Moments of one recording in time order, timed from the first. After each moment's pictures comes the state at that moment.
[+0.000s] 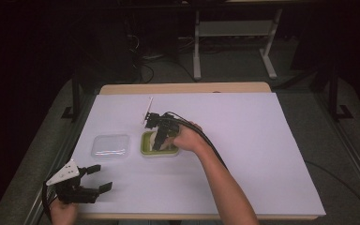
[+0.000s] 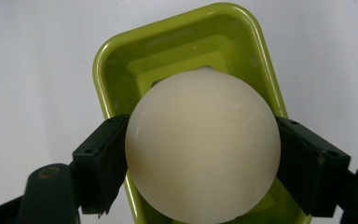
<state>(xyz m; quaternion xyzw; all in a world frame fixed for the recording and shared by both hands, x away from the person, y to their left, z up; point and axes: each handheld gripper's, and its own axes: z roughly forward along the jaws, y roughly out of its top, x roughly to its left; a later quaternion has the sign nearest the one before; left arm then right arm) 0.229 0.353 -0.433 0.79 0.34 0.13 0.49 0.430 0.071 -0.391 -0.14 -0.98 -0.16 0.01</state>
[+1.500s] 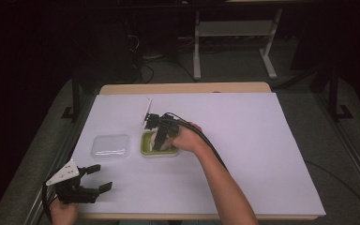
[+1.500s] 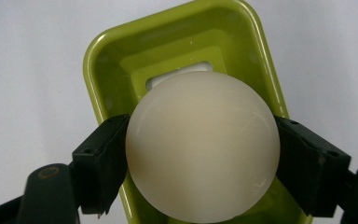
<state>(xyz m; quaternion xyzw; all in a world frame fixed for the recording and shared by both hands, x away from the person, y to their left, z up) 0.229 0.352 -0.432 0.79 0.34 0.13 0.49 0.430 0.073 -0.395 -0.14 -0.98 -0.15 0.00</state>
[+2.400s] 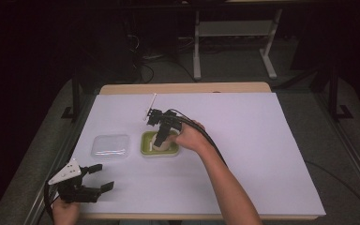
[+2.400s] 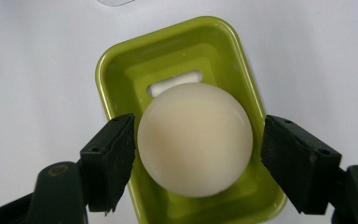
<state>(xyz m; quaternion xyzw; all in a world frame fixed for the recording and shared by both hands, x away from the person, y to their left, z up) 0.231 0.347 -0.433 0.79 0.34 0.12 0.49 0.427 0.060 -0.376 -0.15 -0.97 -0.19 -0.01</state>
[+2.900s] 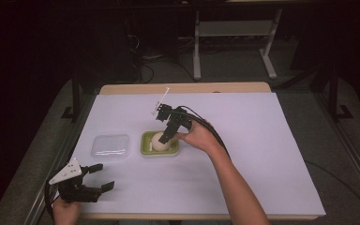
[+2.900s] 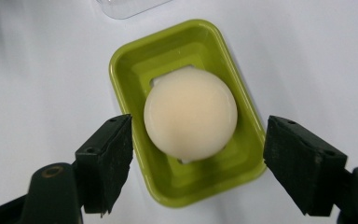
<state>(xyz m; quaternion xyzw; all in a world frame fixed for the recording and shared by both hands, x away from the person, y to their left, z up) 0.232 0.347 -0.432 0.79 0.34 0.12 0.49 0.421 0.028 -0.357 -0.18 -0.96 -0.23 -0.01</state>
